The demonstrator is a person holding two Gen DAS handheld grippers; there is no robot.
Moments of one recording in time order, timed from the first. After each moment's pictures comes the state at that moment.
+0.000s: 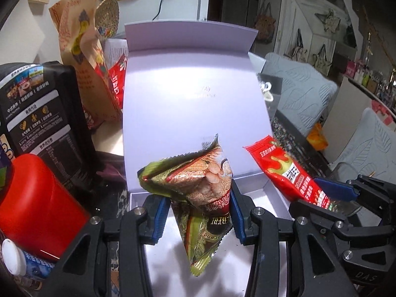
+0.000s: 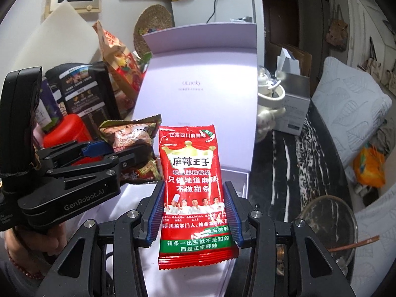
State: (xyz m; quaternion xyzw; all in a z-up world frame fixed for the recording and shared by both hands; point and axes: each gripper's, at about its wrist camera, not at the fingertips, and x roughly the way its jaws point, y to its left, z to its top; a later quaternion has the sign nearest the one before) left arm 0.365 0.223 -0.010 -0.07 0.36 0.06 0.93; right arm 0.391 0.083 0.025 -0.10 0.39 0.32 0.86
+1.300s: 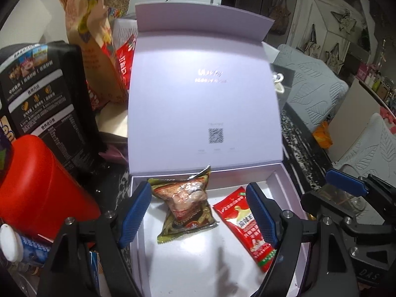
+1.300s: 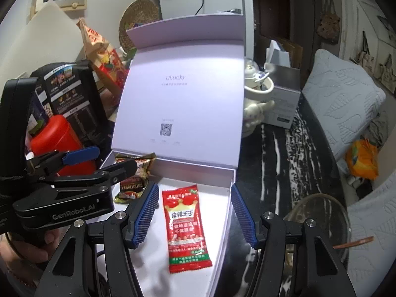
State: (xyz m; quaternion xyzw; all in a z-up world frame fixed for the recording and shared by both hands) left arm 0.366 0.227 -0.009 -0.10 0.39 0.08 0.91; right arm 0.400 0.079 0.027 -0.10 0.40 0.29 0.86
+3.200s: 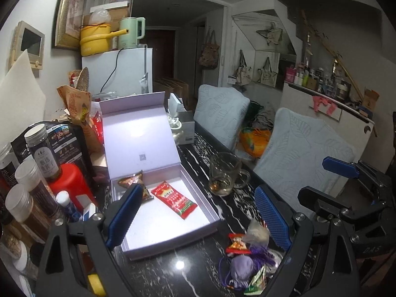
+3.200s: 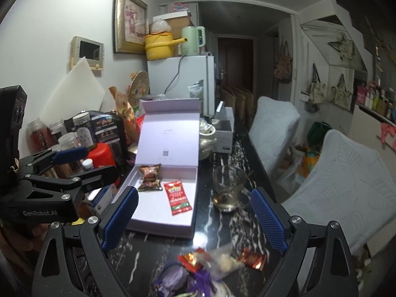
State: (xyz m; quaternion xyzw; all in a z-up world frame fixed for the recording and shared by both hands) left arm 0.151 0.112 0.114 -0.02 0.26 -0.05 0.96; right arm 0.171 -0.052 0.159 -0.06 0.26 0.22 0.94
